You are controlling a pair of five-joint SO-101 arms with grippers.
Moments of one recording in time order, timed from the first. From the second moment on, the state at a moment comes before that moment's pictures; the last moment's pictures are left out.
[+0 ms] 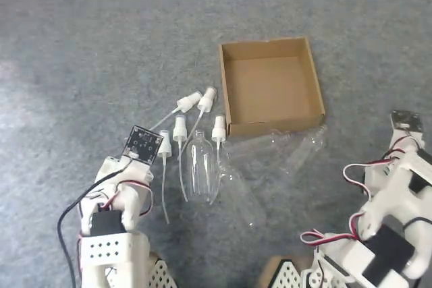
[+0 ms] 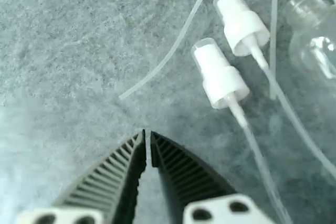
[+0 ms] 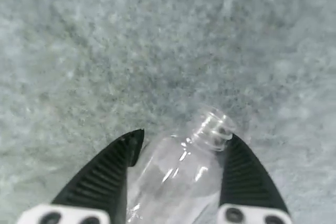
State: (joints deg) left arm -13.0 -83.9 96.1 49.3 -23.6; right arm 38.1 -10.7 46.4 55.1 33.1
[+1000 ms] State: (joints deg) left arm -2.4 -8.1 40.7 56.2 -3.7; right arm 27.7 -10.7 39.8 55.1 59.4
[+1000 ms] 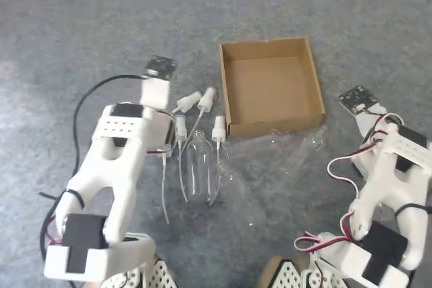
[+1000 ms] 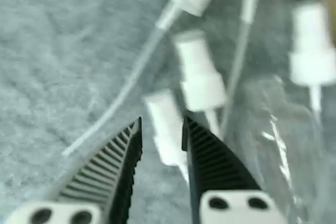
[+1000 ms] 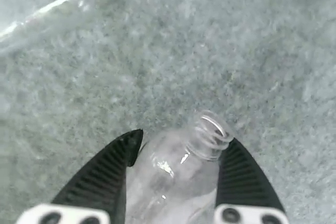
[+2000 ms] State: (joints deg) left arm 1.5 -7.8 48.5 48.2 -1.5; right arm 32.4 -10.7 40.8 55.1 51.6
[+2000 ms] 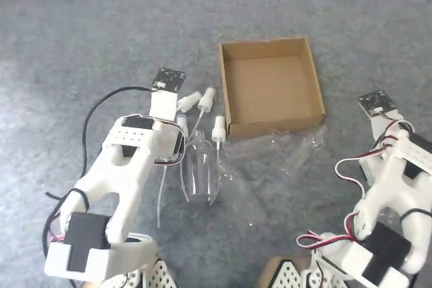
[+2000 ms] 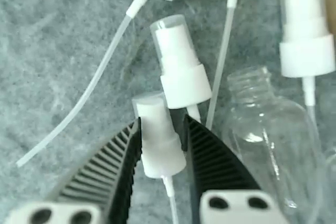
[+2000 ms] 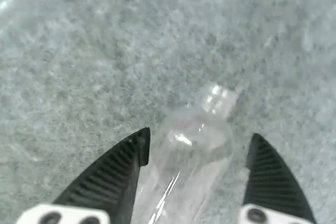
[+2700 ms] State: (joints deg) left arm 1.7 -7.8 48.5 48.2 -1.5; right arm 33.9 -10.7 40.8 62.6 41.6
